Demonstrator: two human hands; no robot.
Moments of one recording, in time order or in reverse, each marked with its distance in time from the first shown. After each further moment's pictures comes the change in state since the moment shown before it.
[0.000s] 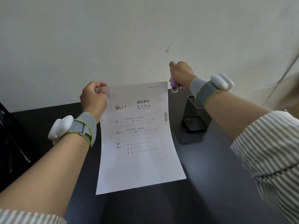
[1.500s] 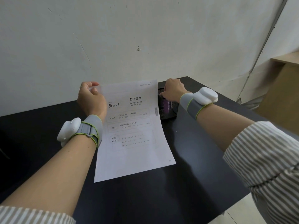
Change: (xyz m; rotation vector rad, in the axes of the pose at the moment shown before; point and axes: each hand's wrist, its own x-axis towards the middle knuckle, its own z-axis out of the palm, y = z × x) left_hand -0.094 0.051 0.040 -0.001 0.186 0.054; right_hand -0.056 0.083 -0.055 -0.550 -0.065 -0.120
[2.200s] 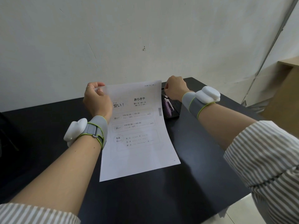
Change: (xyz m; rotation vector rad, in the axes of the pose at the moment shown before) left_hand -0.013 0.001 -0.008 0.007 0.011 -0.006; right_hand -0.005 -0.008 -0.005 0.020 0.075 -0.031
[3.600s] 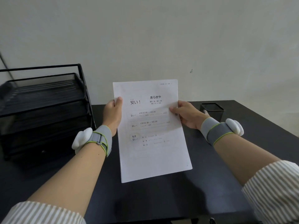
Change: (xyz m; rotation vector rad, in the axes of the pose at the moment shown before) left_hand -0.002 -0.026 -0.160 -0.185 -0.160 -0.139; right_hand -0.100 -0.093 0.019 1.133 -0.537 -0.052
